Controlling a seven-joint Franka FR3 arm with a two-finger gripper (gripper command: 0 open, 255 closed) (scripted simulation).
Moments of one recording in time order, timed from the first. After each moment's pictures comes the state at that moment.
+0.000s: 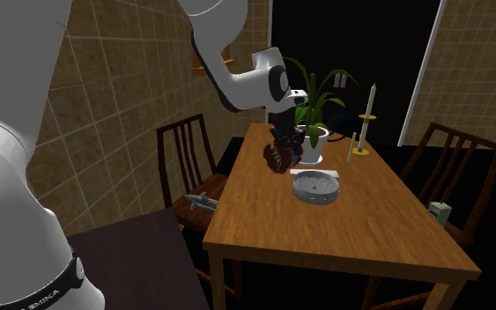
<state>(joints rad) 0.07 0.49 0.26 -1.89 -0.56 2.61 0.47</state>
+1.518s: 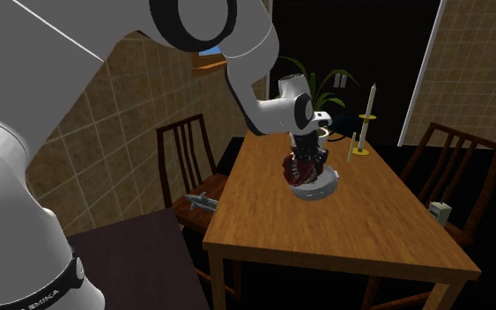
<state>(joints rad) 0.05 0.75 0.20 -1.66 -0.58 2.67 0.40</state>
